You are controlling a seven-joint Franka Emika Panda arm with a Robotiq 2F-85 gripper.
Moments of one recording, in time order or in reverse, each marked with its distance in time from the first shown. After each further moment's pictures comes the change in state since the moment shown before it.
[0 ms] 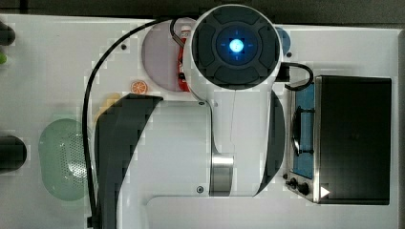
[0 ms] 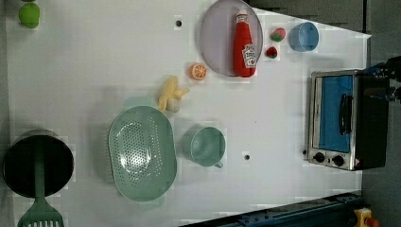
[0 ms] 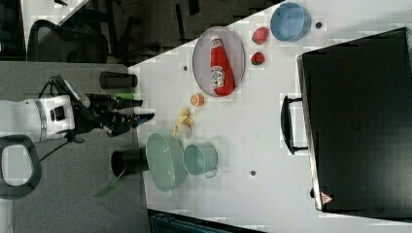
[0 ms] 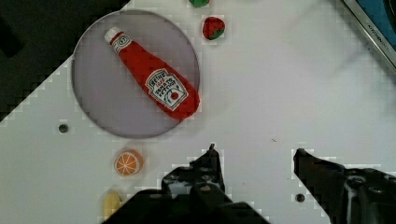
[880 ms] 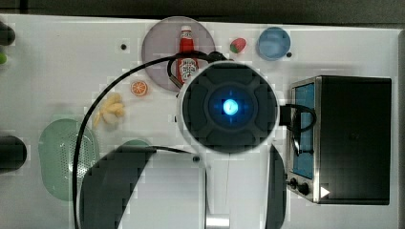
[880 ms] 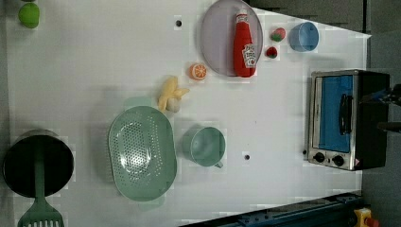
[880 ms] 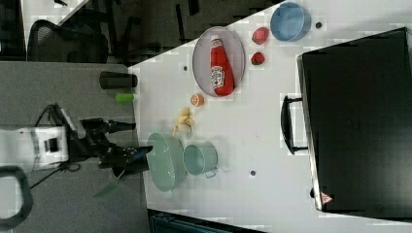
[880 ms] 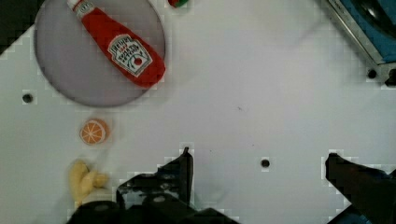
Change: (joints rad) arm -0.065 -0.137 0.064 -0.119 0.003 -0.068 0.000
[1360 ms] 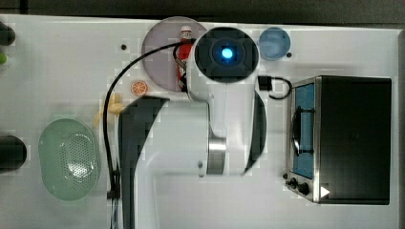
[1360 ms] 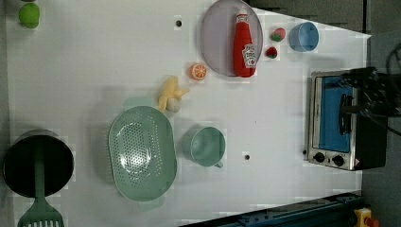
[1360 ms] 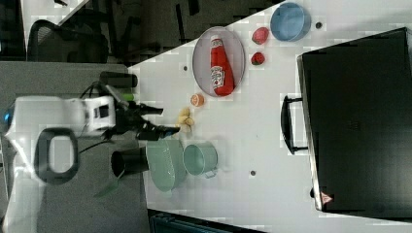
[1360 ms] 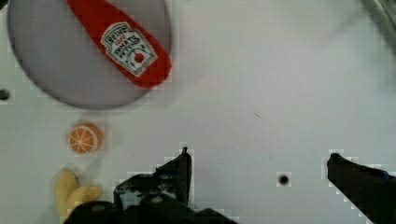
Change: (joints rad) arm -0.010 0.201 0.016 -0.004 0.005 0.143 -0.047
